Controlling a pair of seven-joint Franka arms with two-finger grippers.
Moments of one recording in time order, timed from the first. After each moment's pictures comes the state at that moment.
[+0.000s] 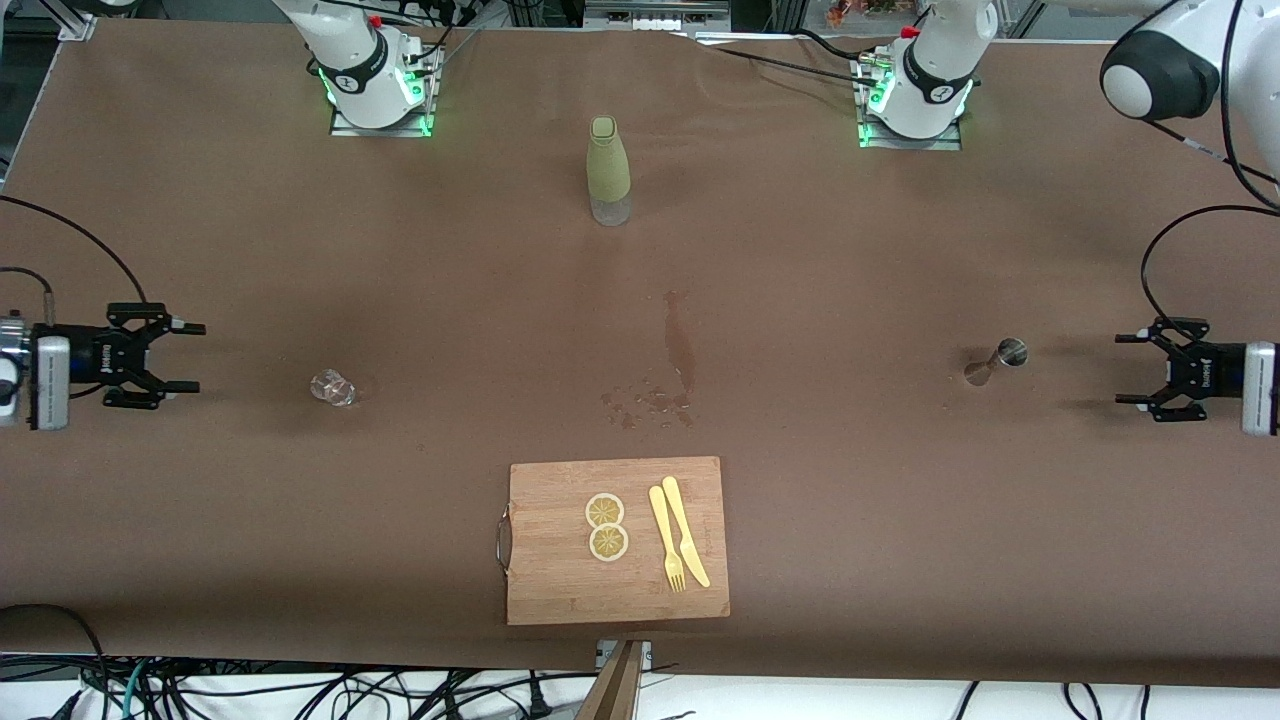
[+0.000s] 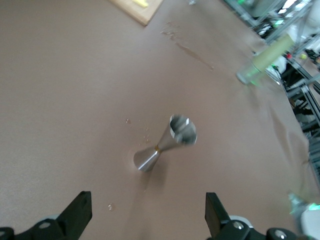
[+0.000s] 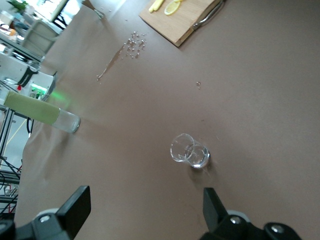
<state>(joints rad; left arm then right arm) 0.30 0.91 0.42 -1.11 -0.82 1.22 1.71 -0.39 0.64 -0.04 -1.39 0.65 1.45 -1.40</state>
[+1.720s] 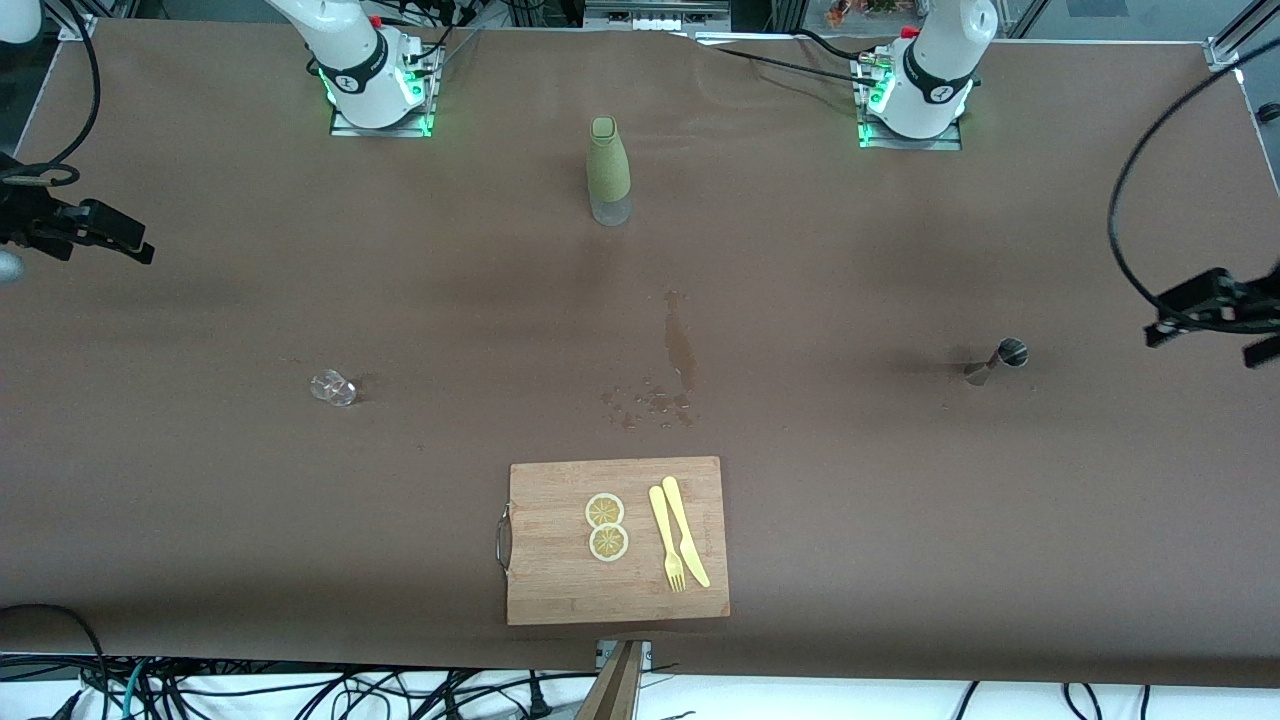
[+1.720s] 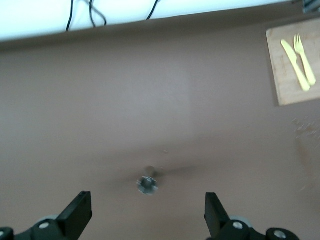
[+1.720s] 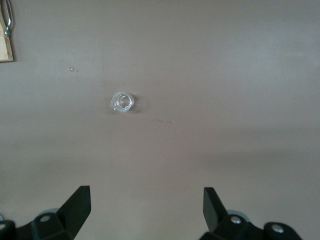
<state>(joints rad) -0.06 0.30 0.10 -1.17 -0.07 1.51 0.11 0.04 -0.03 -0.15 -1.75 -0.01 1.71 -0.08</state>
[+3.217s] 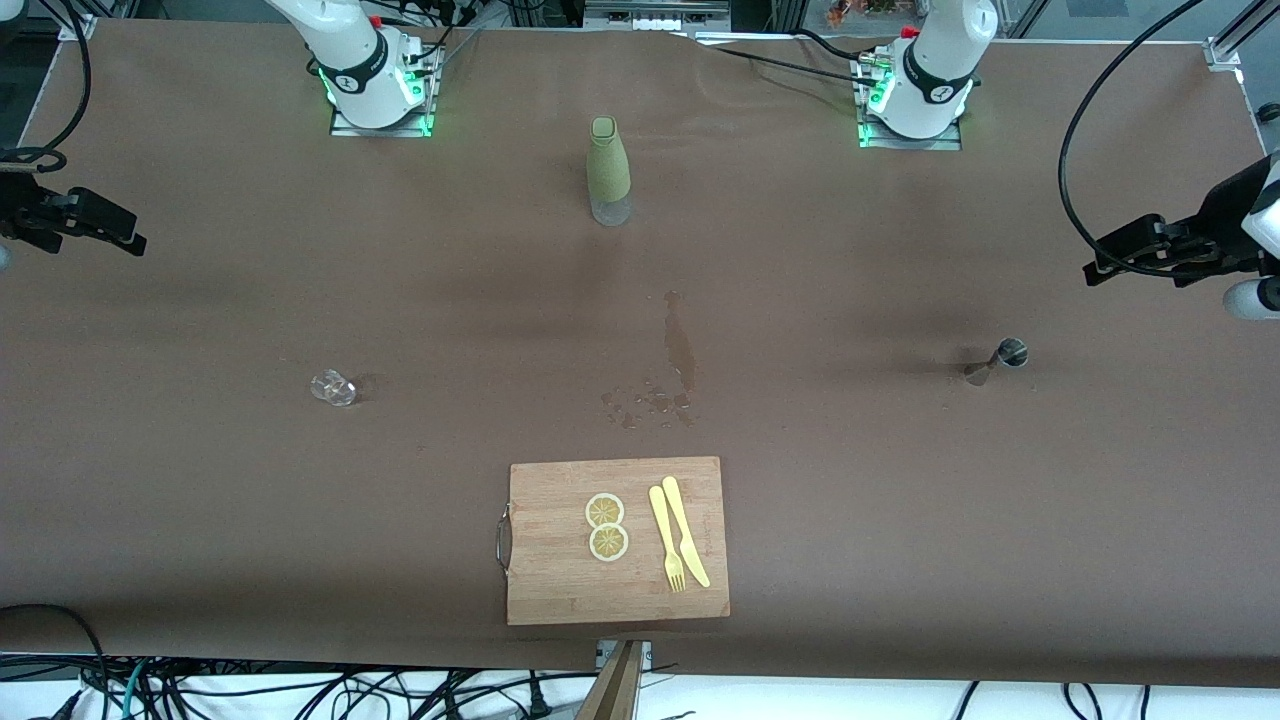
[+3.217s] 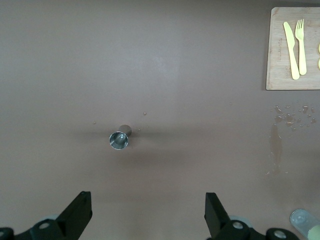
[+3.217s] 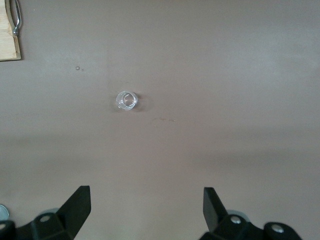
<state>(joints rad) 0.02 0.18 -0.04 -1.31 -0.07 1.43 -0.07 0.04 -0.02 -0.14 -1.69 -0.01 1.65 -0.08</state>
